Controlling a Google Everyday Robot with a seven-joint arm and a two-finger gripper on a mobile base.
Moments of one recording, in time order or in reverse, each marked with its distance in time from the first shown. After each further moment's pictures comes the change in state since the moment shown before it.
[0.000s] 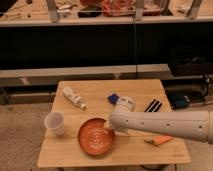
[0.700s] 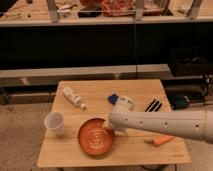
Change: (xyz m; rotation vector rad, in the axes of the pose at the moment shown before) arm 0.003 -0.007 0.008 0.014 -0.011 -0.001
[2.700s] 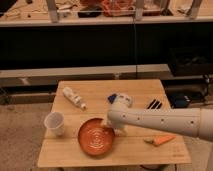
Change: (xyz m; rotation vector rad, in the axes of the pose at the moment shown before) arm 0.008 -0.010 0.006 0.009 -0.020 -0.002
